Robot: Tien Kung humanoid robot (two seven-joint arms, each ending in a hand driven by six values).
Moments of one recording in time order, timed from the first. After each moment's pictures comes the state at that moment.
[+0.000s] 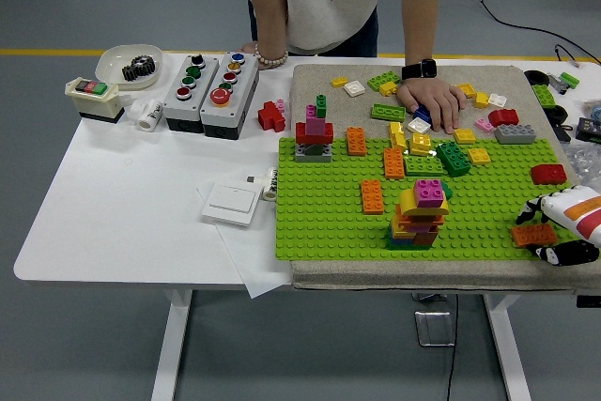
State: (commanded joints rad) left arm -0.20 0.09 -0.37 -0.32 0.83 0.16 0.32; right arm 0.28 -0.69 1.02 1.17 -2.16 -0.07 0.34
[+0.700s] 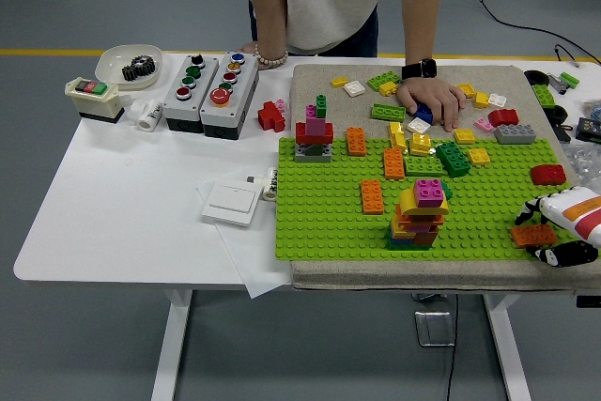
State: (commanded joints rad) left arm -0.20 0.09 -0.36 -0.32 0.84 0.16 0.32; right arm 0.29 -0.69 1.01 1.16 -2.17 -0.07 0.34
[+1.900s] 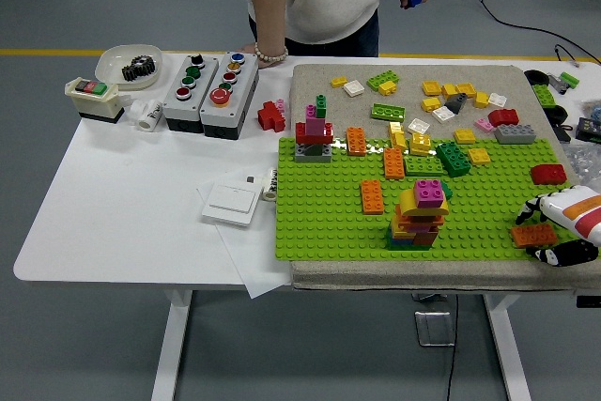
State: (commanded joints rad) left arm -0.21 0.09 -0.36 -0.32 0.83 0.16 0.32; right arm 0.31 -0.69 1.00 1.15 -2.17 -0.06 0.34
